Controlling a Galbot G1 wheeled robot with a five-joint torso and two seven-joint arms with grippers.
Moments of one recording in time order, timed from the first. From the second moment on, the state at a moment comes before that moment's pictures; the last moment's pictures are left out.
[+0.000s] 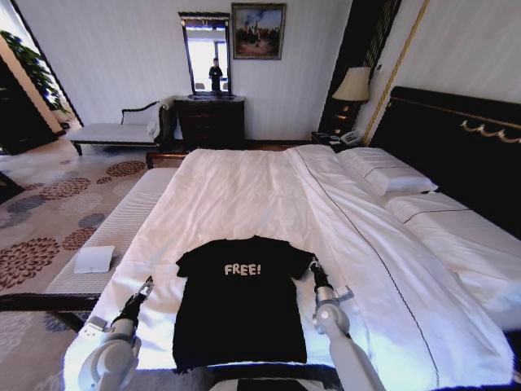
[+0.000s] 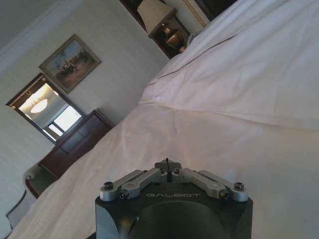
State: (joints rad) left arm 1.61 -1.43 -0.88 -2.03 -1.00 0.28 -0.29; right arm -1.24 1.39 0.50 1.53 0.95 0.17 0.05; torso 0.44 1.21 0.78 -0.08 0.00
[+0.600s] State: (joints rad) left arm 1.62 -1.43 -0.88 -2.03 -1.00 0.27 -0.29; right arm -1.22 1.37 0.51 1.50 0.95 0.17 0.08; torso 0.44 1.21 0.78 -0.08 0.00
